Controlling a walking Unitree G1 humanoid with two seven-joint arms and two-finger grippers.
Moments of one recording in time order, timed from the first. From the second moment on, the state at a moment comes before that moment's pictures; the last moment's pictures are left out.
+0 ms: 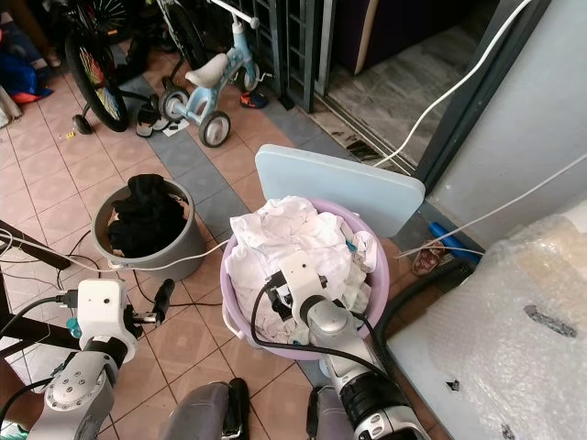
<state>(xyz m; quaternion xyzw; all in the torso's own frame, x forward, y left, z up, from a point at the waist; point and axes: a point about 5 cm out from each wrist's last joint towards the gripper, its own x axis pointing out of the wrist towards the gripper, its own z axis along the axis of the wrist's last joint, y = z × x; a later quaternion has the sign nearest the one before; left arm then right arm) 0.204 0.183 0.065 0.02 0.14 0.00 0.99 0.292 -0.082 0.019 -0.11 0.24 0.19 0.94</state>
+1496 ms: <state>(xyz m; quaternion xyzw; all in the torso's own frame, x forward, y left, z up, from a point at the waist) 0.244 0.167 0.069 0.00 0.11 -0.01 0.99 0.315 -0.121 0.029 0.09 0.23 0.07 0.97</state>
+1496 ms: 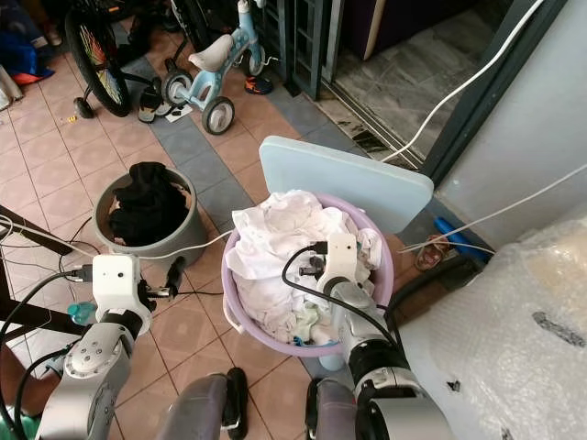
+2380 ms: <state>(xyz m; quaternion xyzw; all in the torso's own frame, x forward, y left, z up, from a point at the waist) 0.283 0.131 0.063 -0.04 0.09 -0.05 0.99 0.288 -0.178 0.173 0.02 -0.12 -0.03 0.99</state>
